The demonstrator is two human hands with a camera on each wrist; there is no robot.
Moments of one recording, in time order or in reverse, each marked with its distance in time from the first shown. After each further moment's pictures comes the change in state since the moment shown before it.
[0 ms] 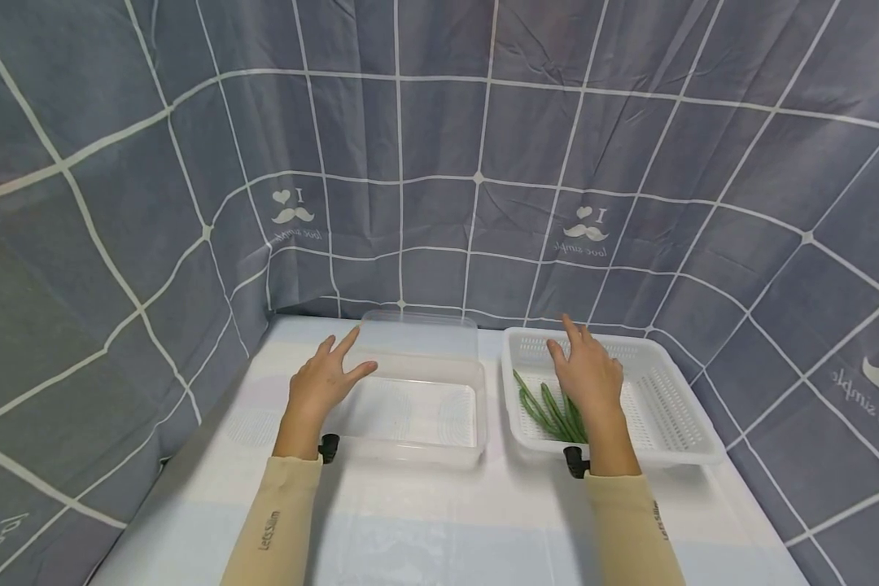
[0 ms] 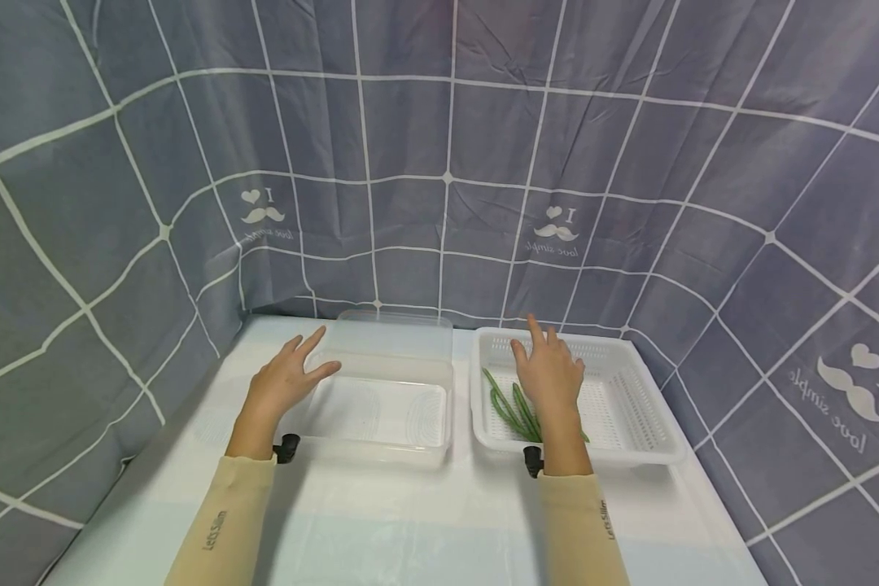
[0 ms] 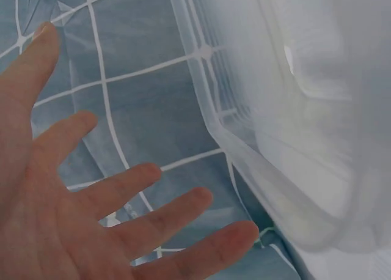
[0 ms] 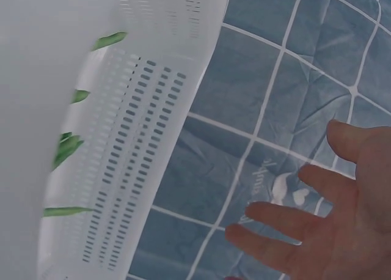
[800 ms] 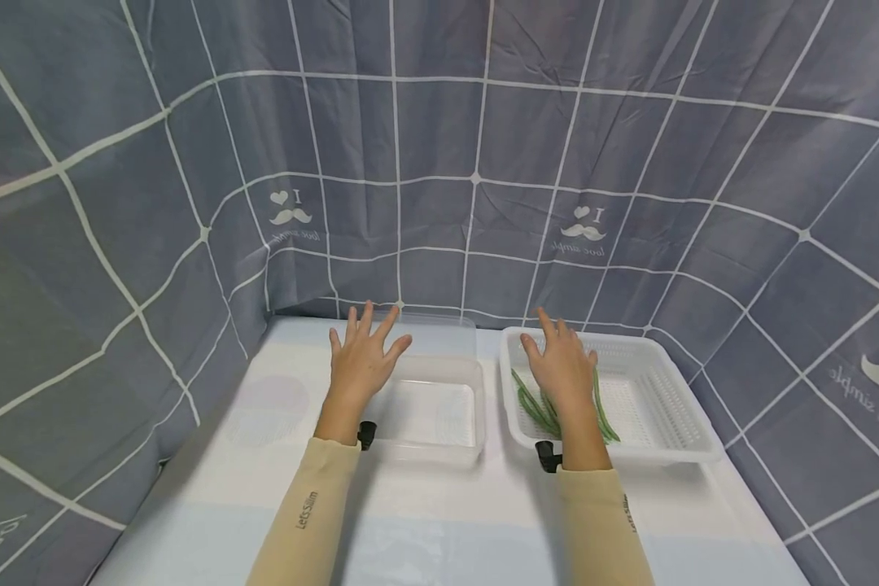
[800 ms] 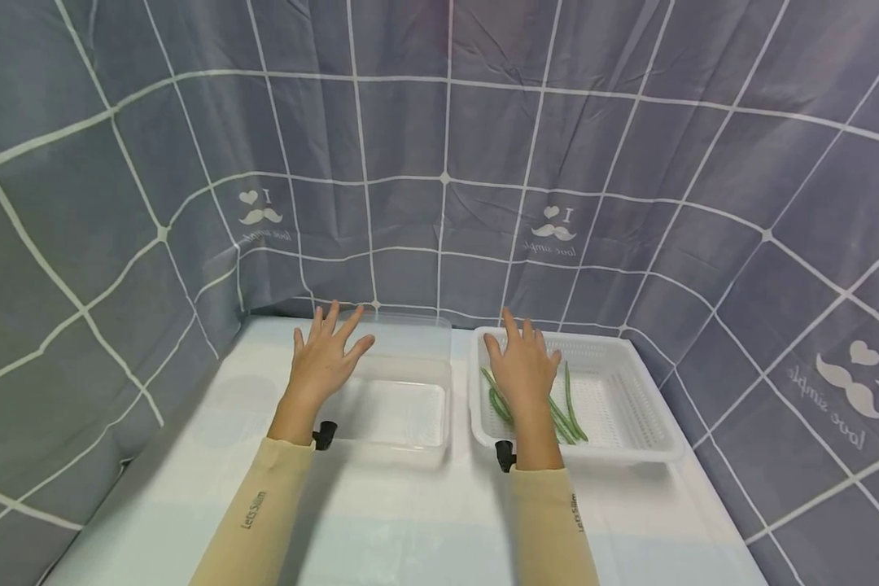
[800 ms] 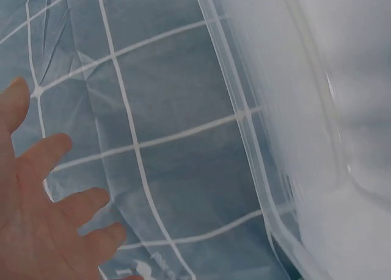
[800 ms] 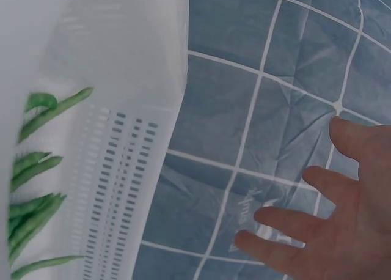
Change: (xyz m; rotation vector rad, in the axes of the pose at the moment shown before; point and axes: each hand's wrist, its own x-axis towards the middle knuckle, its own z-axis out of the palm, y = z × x) left_hand 0.018 0.061 0.015 0.013 0.126 0.124; right_hand 0.002 -0.032 0.011 0.085 0.007 -0.012
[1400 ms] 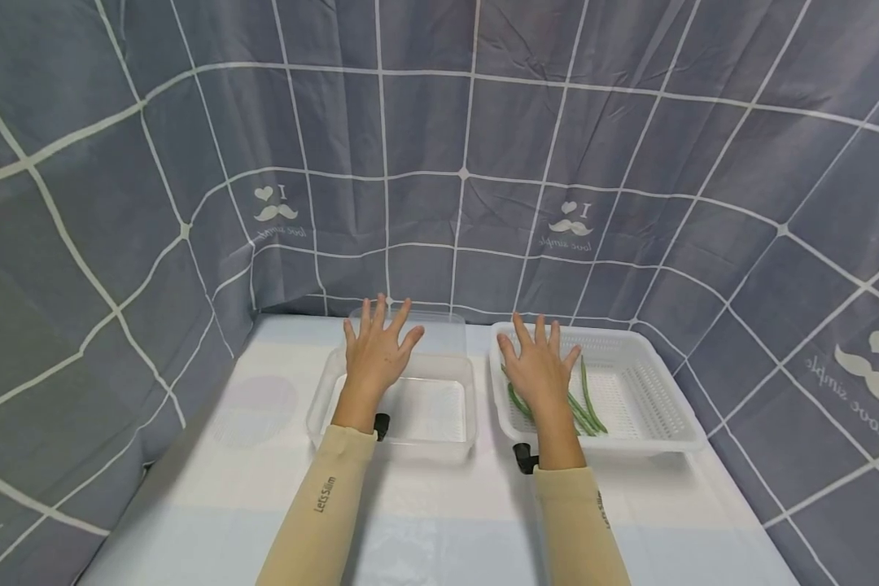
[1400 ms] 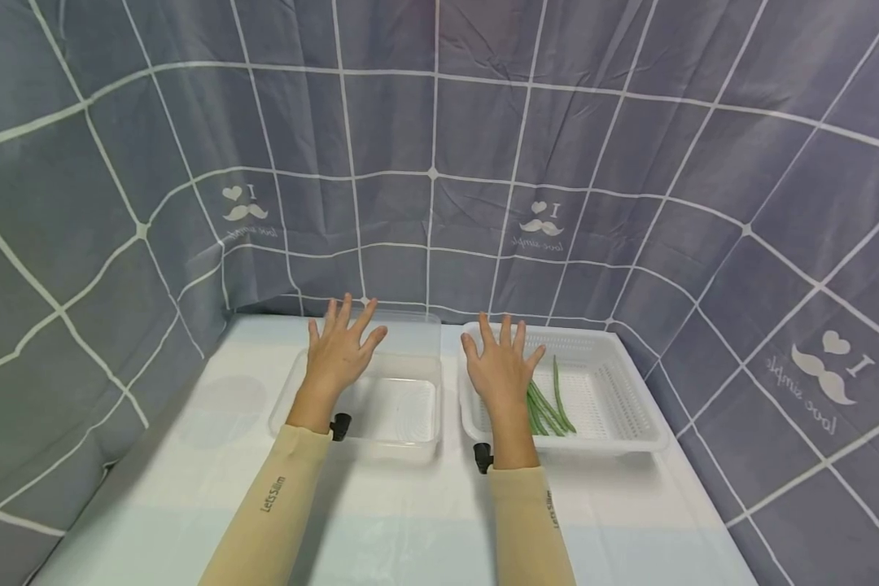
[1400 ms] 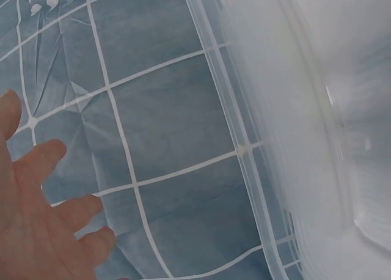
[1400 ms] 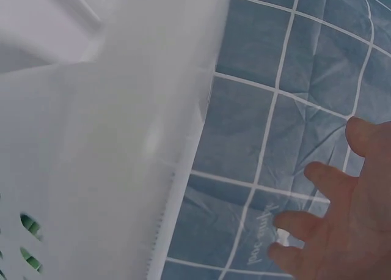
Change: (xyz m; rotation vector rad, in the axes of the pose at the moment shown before) left_hand 0.017 0.025 0.021 -0.001 -0.018 0.042; right_hand -0.005 -0.005 0.022 0.005 -0.043 0.004
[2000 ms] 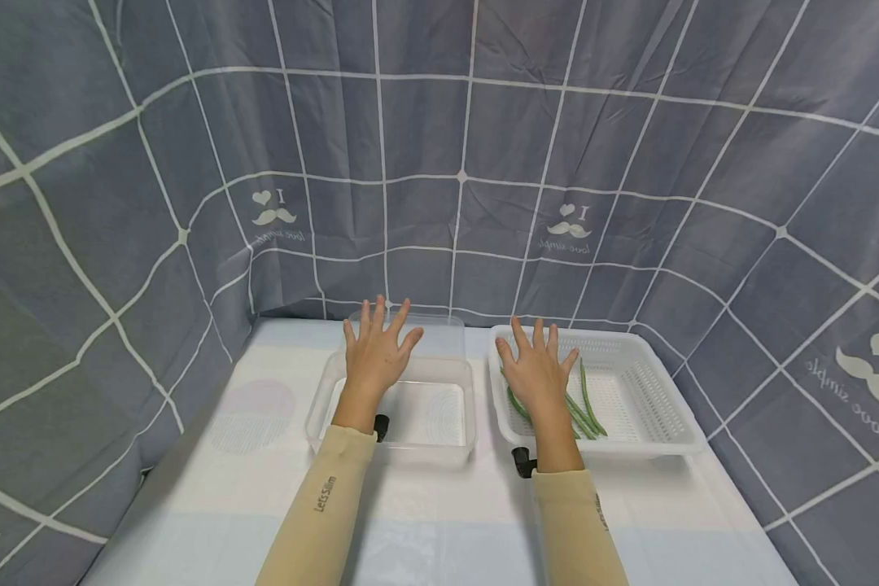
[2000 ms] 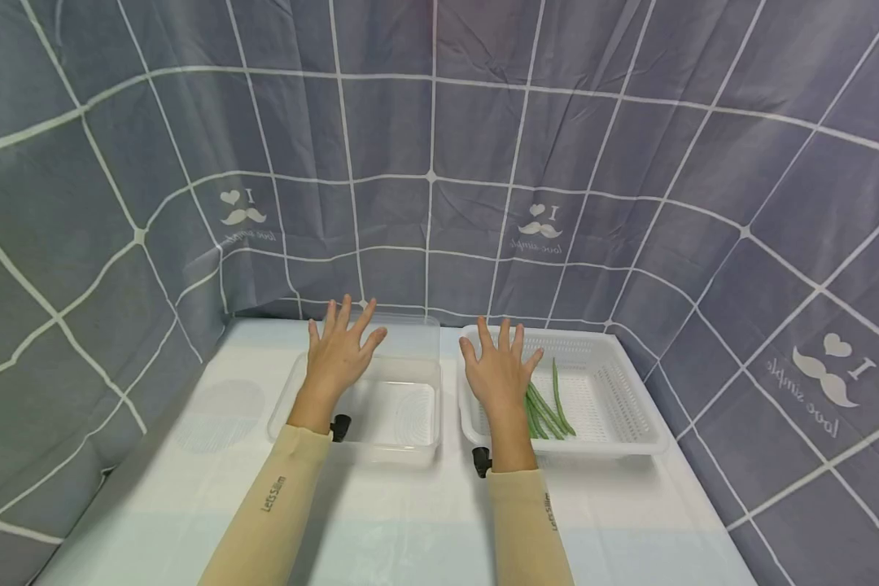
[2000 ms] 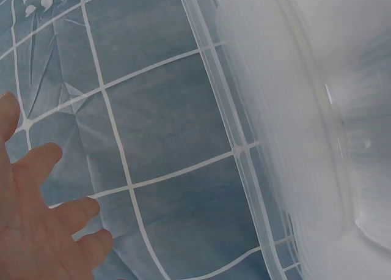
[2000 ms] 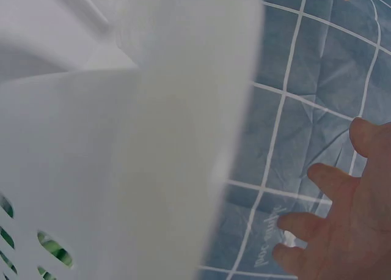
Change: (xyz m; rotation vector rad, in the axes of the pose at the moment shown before) left_hand 0.007 0.000 0.002 0.011 0.011 0.003; right_hand 0.006 0.002 0.008 0.009 0.024 0.002
